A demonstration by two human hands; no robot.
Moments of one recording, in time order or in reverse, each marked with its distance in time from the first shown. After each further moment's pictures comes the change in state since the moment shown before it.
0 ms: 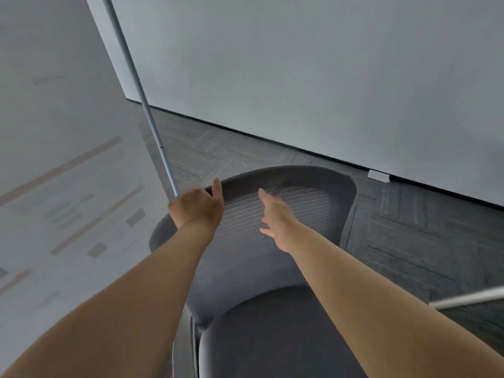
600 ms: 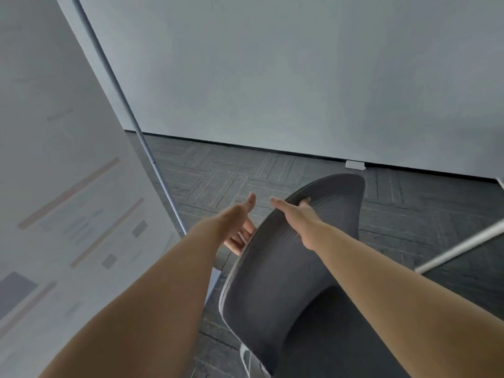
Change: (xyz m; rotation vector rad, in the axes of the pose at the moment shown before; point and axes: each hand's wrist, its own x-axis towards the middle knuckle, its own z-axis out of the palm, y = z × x) left_hand -0.105 0.026 -0.071 -0.466 -1.036 0.043; right_hand -0.104 0.028 -0.053 -0.075 0.235 0.039
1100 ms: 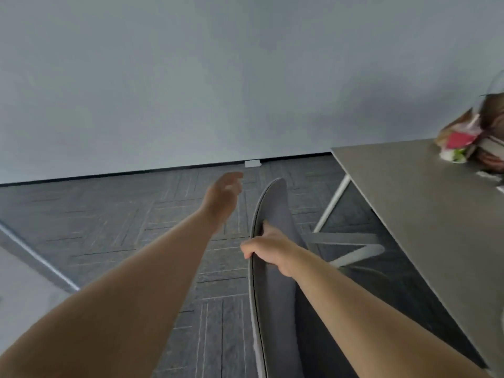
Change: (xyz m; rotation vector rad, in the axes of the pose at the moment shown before) left_hand -0.017 0.128 0.209 -0.154 0.067 0.687; right_hand -0.122 0.108 -0.182 -0.044 0.110 0.006
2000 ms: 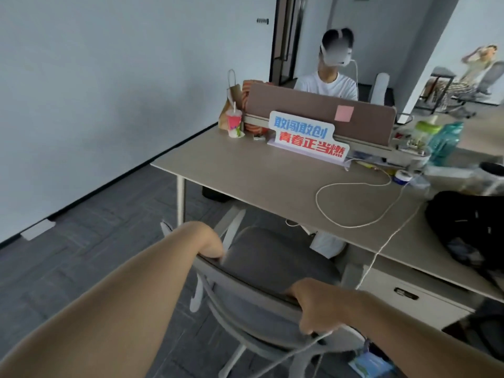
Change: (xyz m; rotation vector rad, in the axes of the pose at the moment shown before) left_hand 0.067 0.020 0.109 1.626 -1.279 0.523; right_hand -0.106 0.045 0.026 -0.390 0.366 0.404
